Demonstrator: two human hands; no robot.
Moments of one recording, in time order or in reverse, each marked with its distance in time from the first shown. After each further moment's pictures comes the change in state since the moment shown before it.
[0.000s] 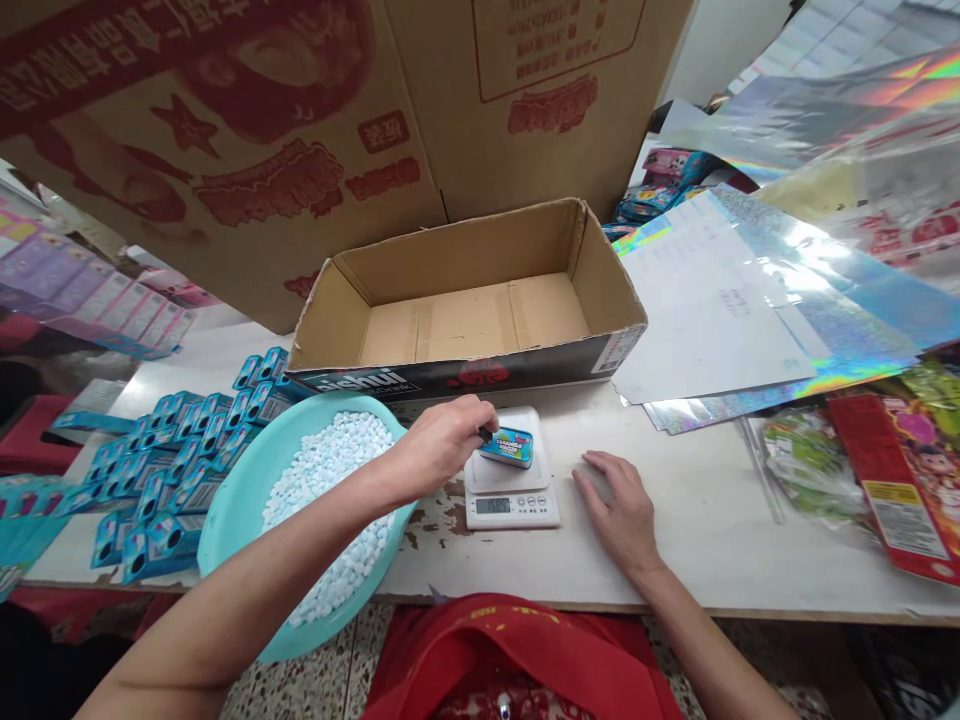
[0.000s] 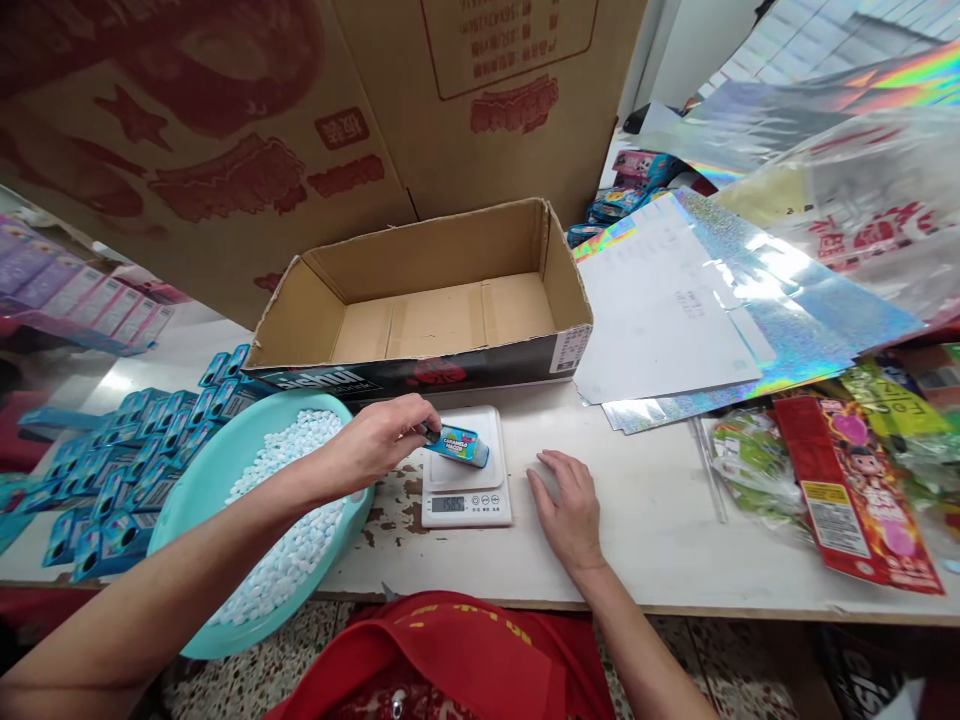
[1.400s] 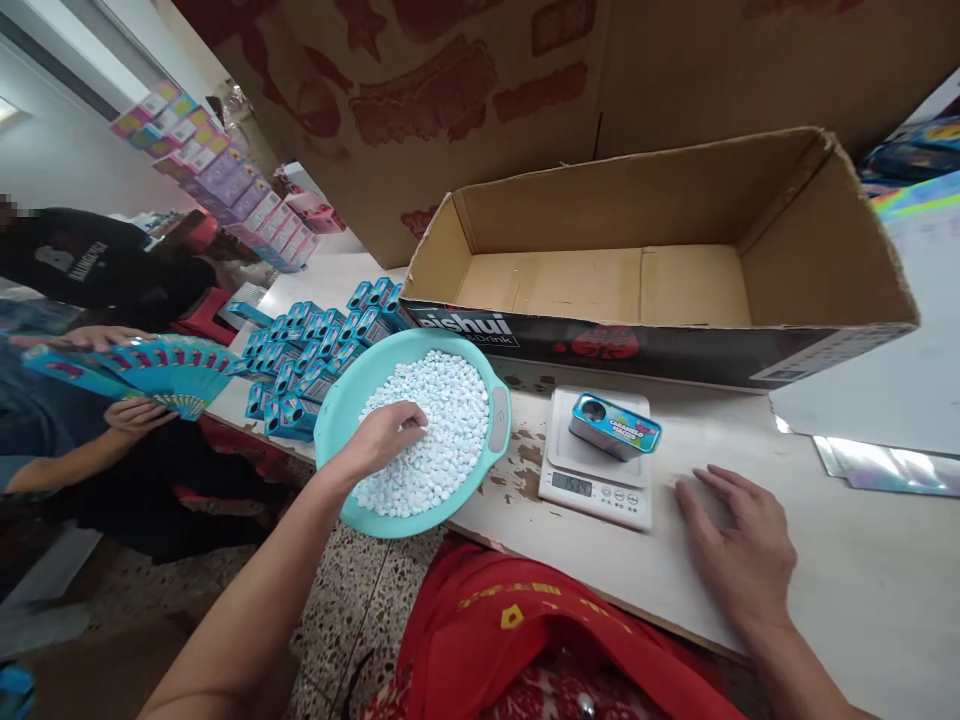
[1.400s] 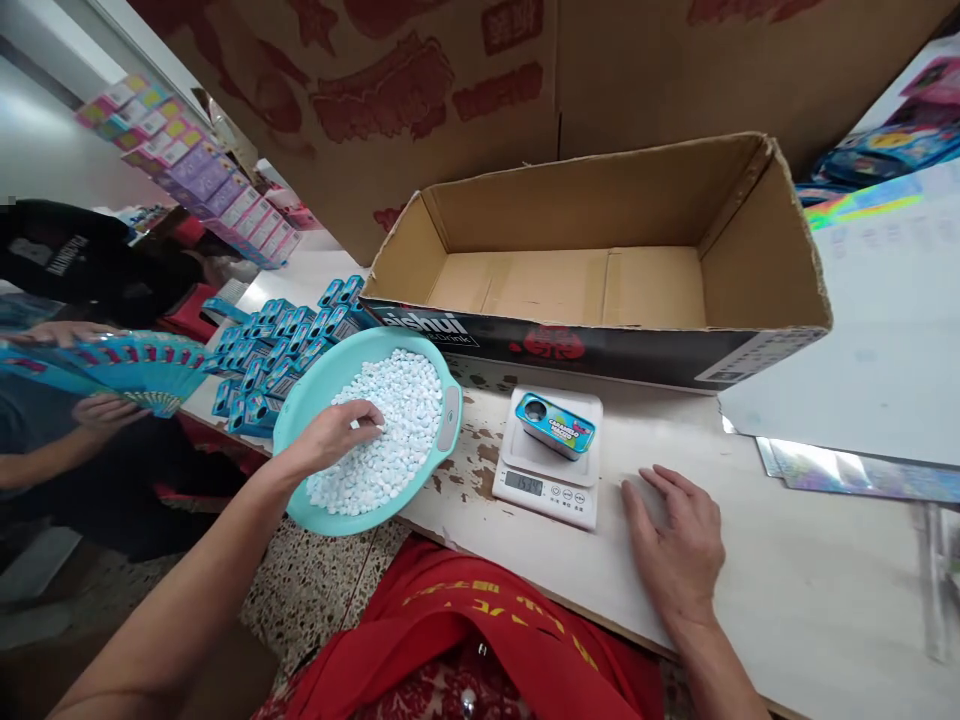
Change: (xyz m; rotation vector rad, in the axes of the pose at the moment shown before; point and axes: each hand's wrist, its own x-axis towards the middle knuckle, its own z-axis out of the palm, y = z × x) left_hand -0.169 -0.102 0.019 -0.106 0.121 -0.715; right_hand -0.003 -0.007 -0.004 -0.066 -0.078 0.114
